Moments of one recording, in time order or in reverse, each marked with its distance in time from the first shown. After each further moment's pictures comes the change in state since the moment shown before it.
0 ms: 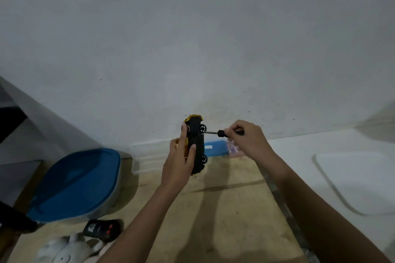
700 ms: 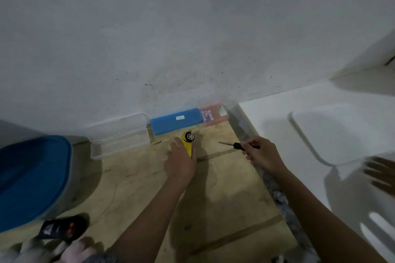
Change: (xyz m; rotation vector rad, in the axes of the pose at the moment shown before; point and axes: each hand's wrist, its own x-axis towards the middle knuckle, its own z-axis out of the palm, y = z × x) left_hand -0.003 -0.020 0.114 0.482 -0.325 -0.355; right_hand -0.035 0.141 -0.024 0.000 0.042 0.377
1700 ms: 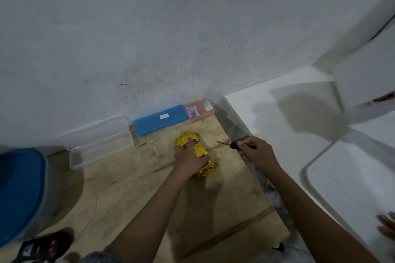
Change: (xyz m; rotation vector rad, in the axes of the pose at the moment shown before) left_hand 0.011 0.045 0.042 -0.105 -0.485 0.027; right_hand -0.002 0.057 -0.007 0.095 0.098 0.127
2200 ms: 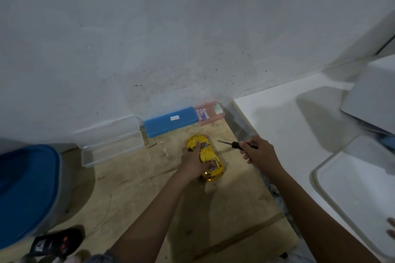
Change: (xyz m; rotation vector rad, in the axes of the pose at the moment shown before) left_hand 0.004 -0.024 -0.012 -0.095 -0.064 0.120; right_hand -0.003 -0.029 0.018 -0.023 -0.048 -0.055
